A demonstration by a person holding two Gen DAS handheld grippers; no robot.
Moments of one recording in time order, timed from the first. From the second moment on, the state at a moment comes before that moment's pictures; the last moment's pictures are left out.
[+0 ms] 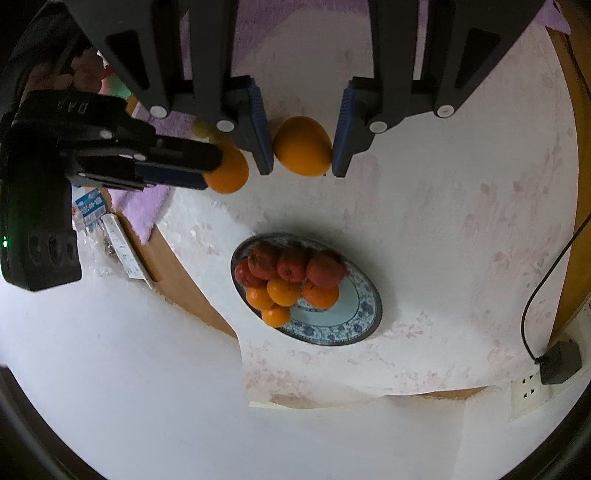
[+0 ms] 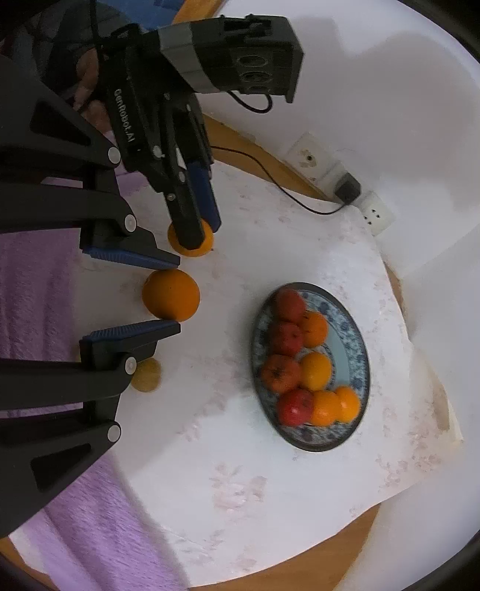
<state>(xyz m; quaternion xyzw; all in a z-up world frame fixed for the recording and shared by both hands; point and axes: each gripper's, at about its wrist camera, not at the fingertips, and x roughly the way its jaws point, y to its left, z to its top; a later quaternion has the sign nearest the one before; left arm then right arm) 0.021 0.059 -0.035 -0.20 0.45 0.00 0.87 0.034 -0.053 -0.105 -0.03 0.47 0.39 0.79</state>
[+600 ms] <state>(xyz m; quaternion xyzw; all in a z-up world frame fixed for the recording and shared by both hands) 0.063 0.086 -0.020 -0.20 0.43 0.02 0.88 0.093 -0.046 -0.074 -0.02 0.44 0.39 0.81</state>
